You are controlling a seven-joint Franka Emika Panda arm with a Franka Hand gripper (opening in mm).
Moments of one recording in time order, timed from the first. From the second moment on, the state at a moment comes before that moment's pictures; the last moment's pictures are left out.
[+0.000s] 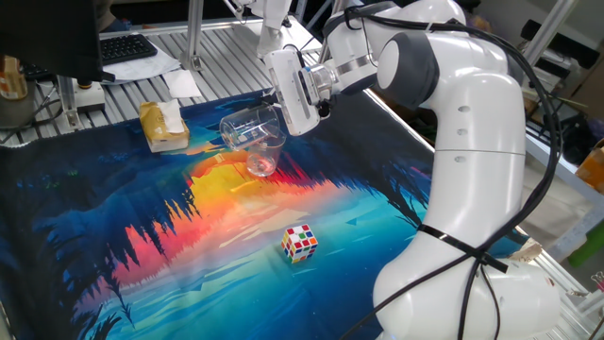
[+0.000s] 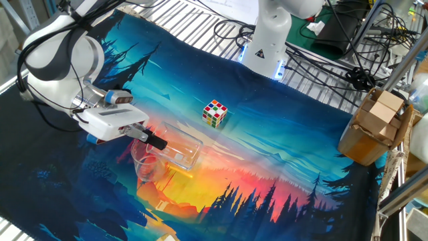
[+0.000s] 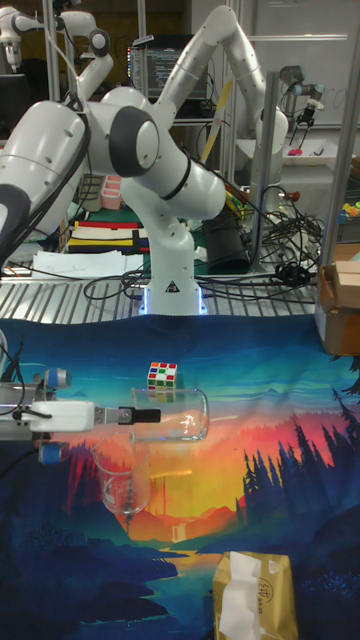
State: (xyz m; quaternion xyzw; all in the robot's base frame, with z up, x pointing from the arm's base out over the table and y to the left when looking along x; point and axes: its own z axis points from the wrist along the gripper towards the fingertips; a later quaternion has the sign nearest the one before) arm 0.595 -0.067 0.203 -0.26 -0.70 -0.60 0.28
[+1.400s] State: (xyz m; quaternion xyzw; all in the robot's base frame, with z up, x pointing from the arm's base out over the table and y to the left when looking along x) arm 0.595 -0.067 0.203 -0.27 -0.67 -0.63 0.29
